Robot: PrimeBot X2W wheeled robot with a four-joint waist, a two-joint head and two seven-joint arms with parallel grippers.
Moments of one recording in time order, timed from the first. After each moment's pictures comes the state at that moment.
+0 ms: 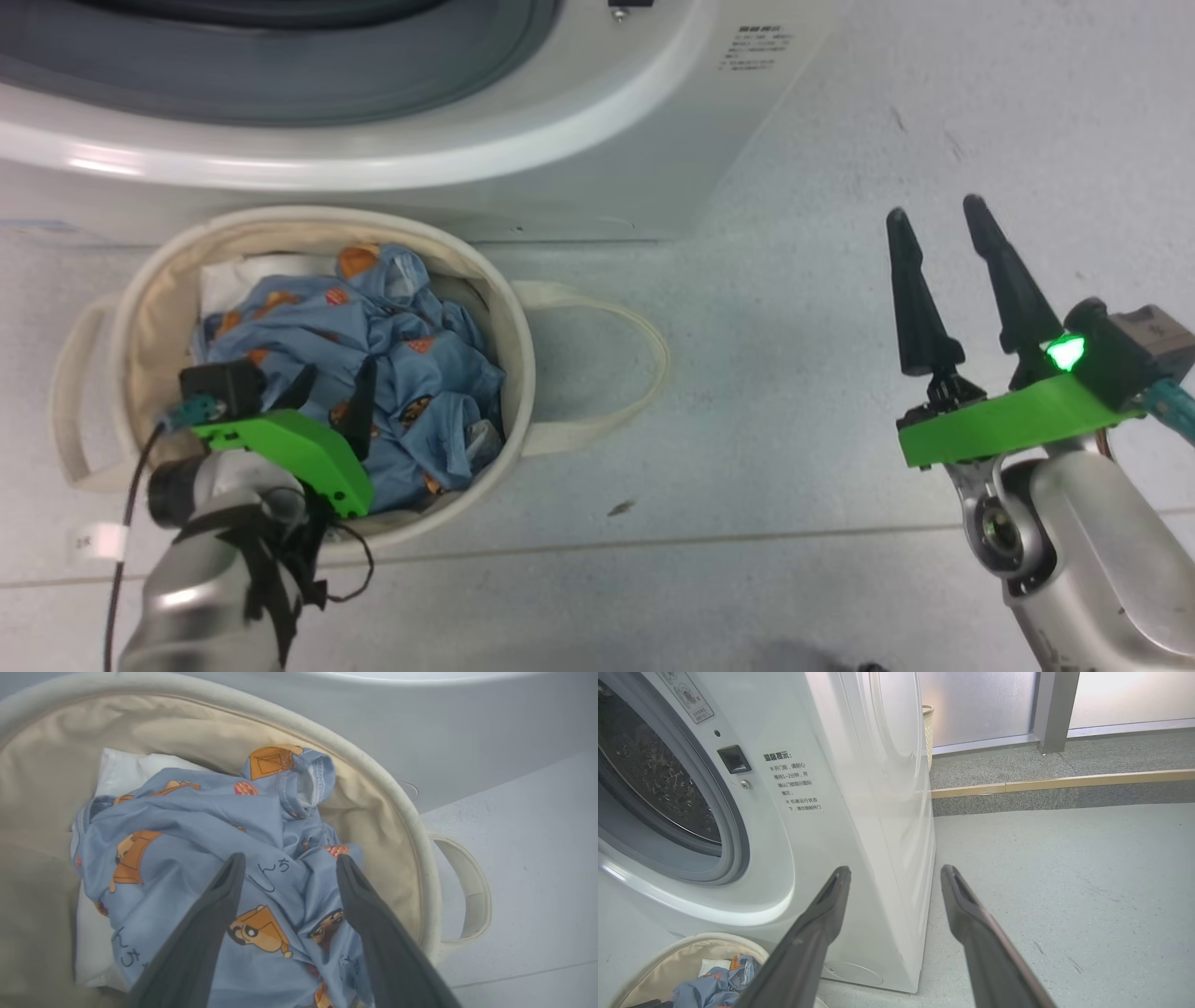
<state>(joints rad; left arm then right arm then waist) -0.76 0.10 -0.19 1.21 -0.44 -0.12 -0.20 -0.37 -0.29 0.30 0.08 0.48 0.13 -0.25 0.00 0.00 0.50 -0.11</state>
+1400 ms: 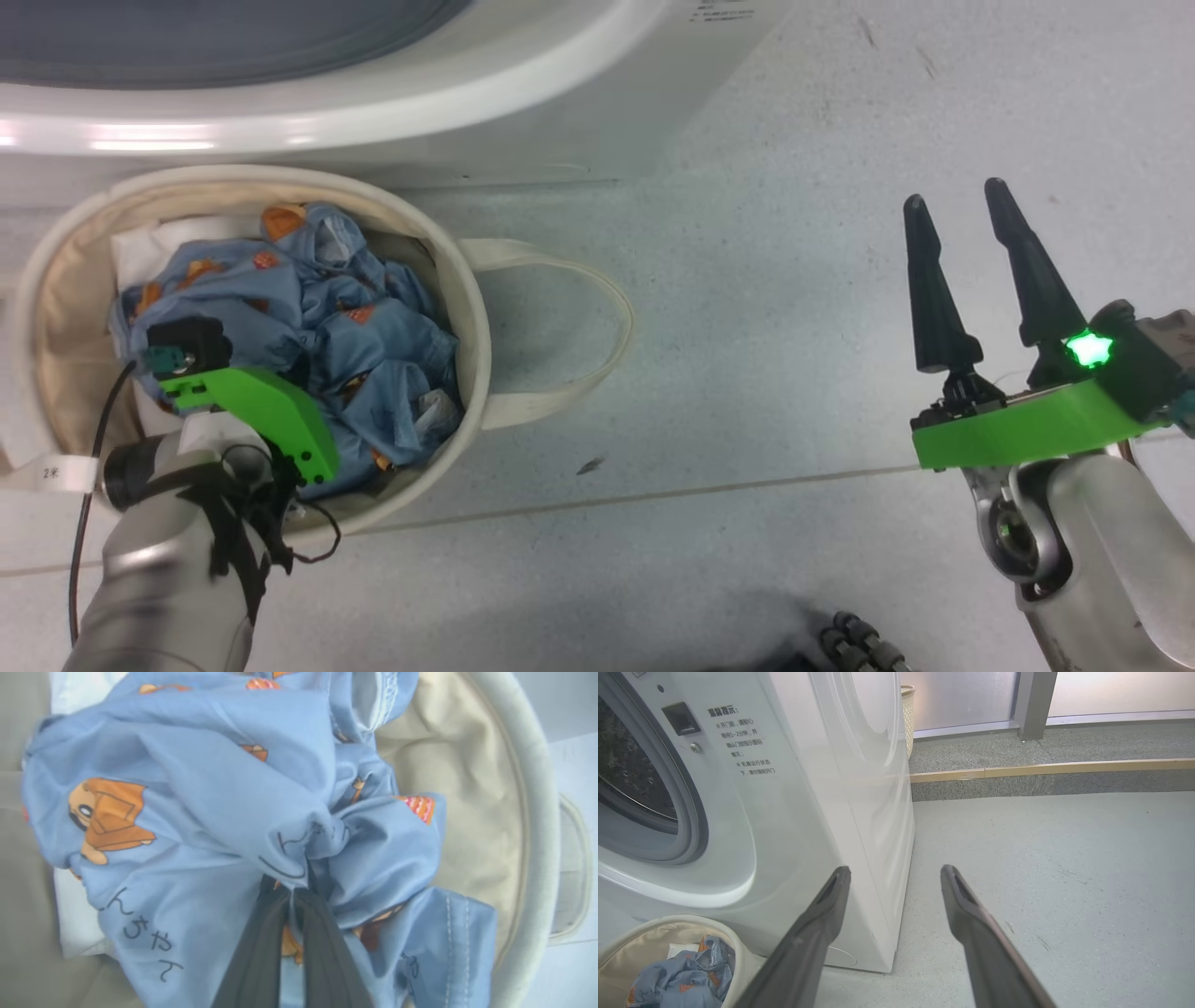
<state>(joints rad) -0.86 0.14 -0.24 1.30 -0.52 -0.07 -0.01 -0.35 -0.29 0.27 0.00 0.44 0.13 -0.25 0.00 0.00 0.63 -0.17</state>
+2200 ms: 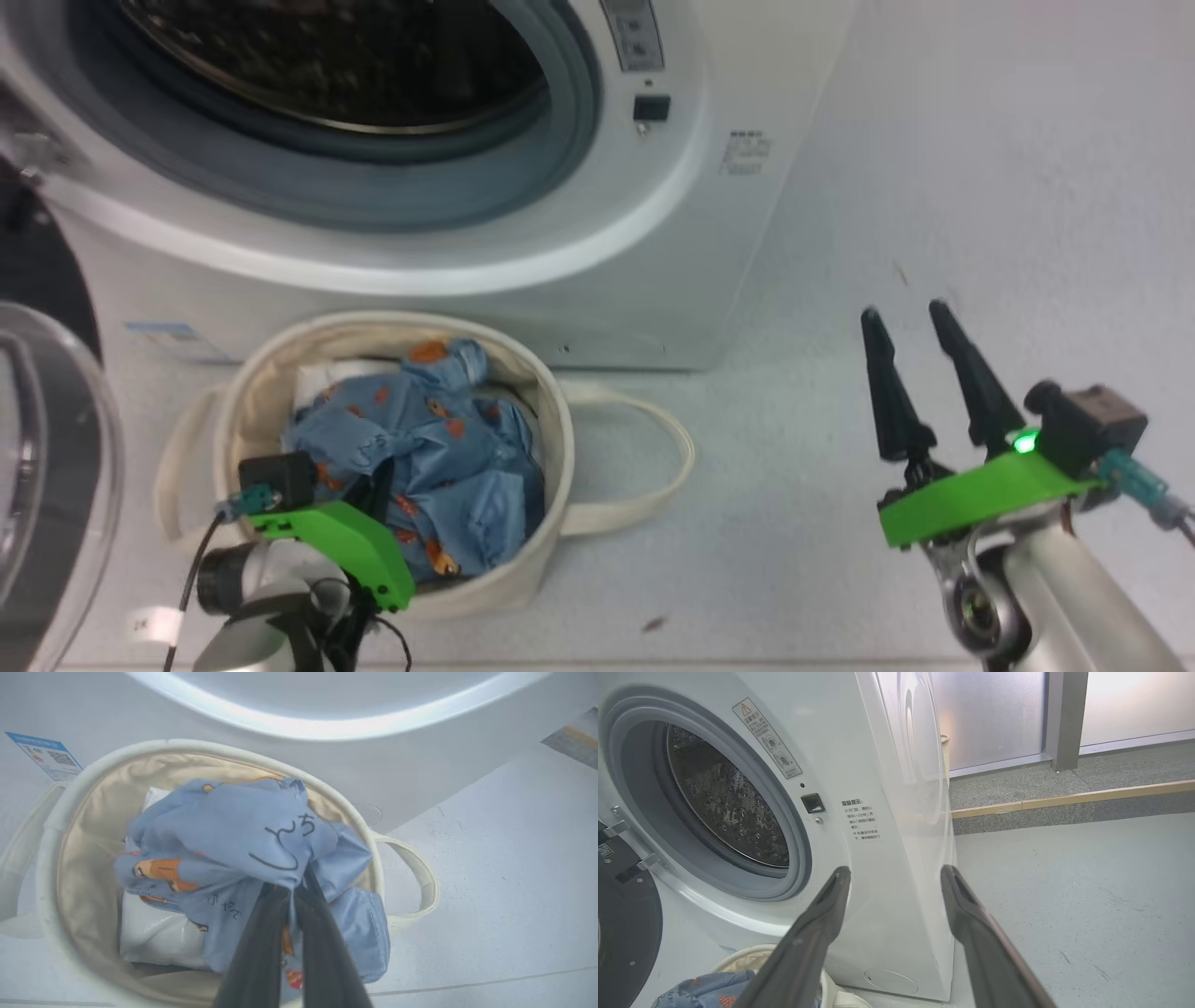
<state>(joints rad) -0.64 0.08 -0.35 1.23 -0.54 -0.12 -0.24 -0.26 -0.26 0.32 0.14 0.53 0.13 -0.25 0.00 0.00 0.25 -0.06</state>
